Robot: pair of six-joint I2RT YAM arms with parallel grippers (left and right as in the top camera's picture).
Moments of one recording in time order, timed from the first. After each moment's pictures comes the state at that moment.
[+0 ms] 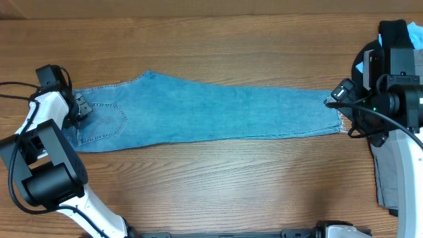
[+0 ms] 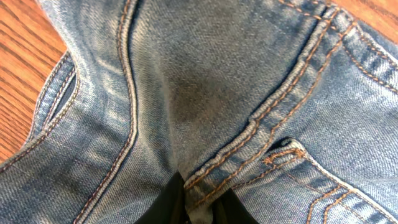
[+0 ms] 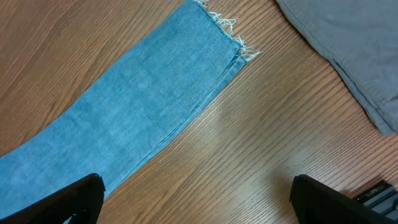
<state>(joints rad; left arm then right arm) 0.43 2.03 1.33 -0.57 -0.15 -0.20 -0.03 1.37 1.61 -1.48 0.08 0.70</state>
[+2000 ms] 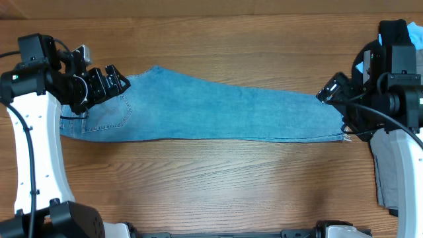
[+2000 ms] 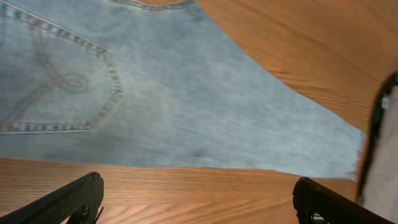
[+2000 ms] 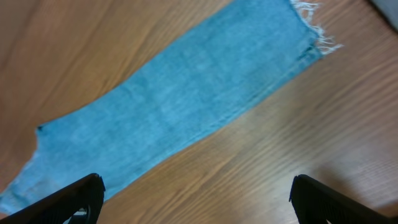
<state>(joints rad) 0.28 1.59 1.59 -1.20 0.48 -0.13 -0.03 1.37 1.61 -1.42 -0.12 0.70</state>
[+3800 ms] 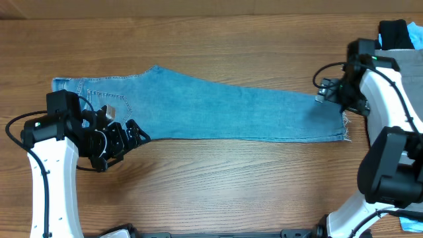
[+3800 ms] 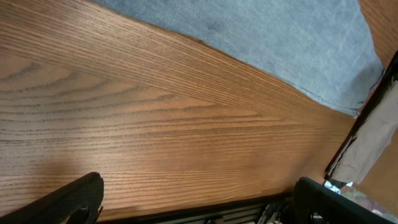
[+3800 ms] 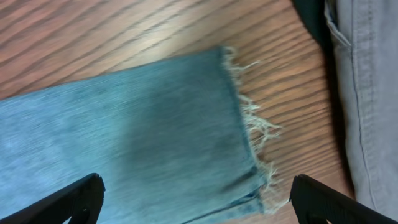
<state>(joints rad) 0.28 1.33 1.14 -1.33 0.52 -0.15 -0.18 1.90 1.48 -1.01 0.10 0.21</state>
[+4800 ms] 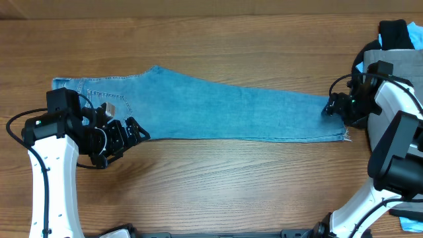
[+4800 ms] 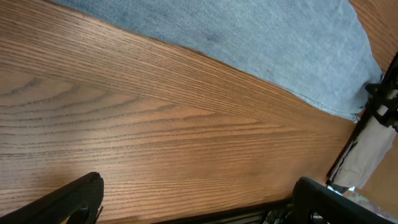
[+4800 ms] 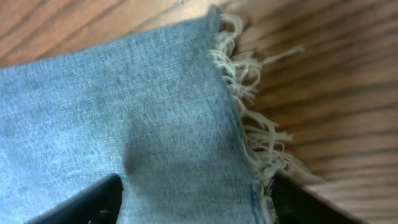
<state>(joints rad) 0.28 1.34 1.14 -1.29 0.52 -0.15 -0.35 2.02 1.36 -0.86 -0.21 0.04</state>
